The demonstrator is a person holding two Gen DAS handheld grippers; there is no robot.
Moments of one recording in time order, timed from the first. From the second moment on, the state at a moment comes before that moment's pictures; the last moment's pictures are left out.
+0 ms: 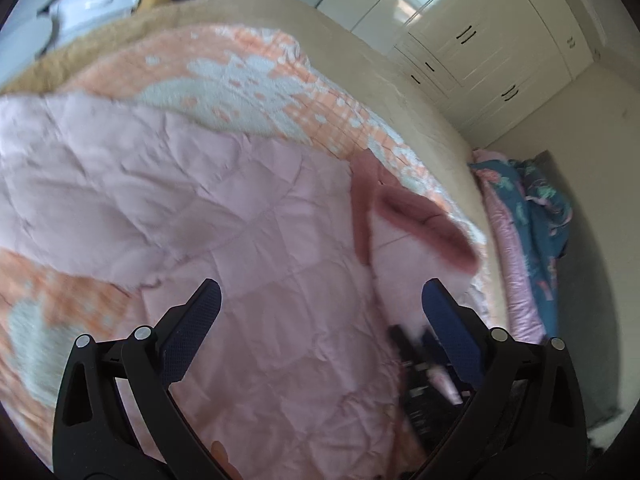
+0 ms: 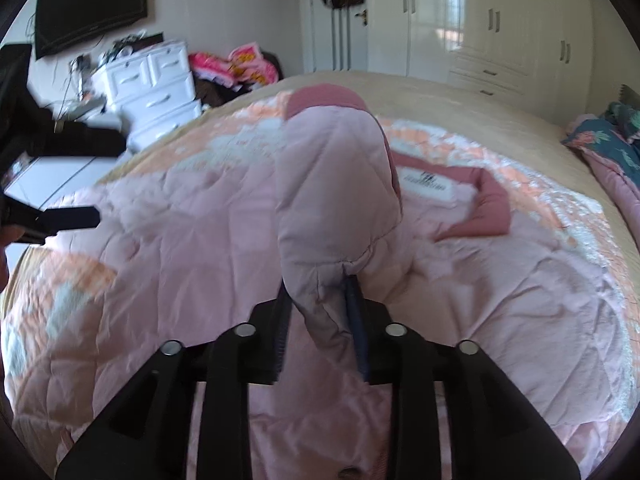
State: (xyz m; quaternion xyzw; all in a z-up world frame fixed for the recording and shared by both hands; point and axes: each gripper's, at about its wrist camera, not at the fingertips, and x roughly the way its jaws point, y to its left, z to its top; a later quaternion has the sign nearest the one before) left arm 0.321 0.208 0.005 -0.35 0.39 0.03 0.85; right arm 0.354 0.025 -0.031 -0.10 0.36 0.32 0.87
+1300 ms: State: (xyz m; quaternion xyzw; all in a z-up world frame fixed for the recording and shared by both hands) left arm 0.355 0.148 -0.057 -0.21 0.46 0.04 0.86; right arm 0.405 -0.152 -0.048 -0.06 0.44 0.12 0.89
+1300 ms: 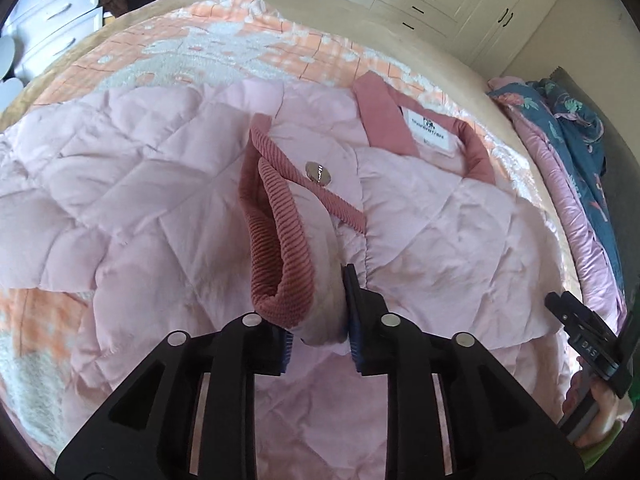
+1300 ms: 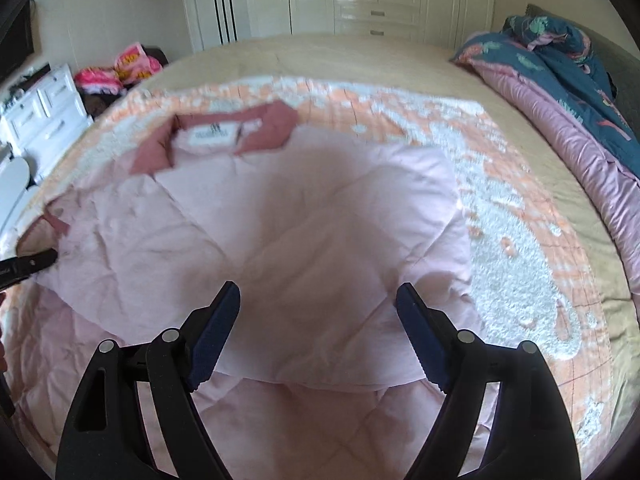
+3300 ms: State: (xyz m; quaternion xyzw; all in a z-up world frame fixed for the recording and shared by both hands) left arm 0.184 0.325 -0.003 -0.27 0.38 0.20 0.86; right arm 0.252 0.083 0.069 -0.13 0.32 0.30 0.89
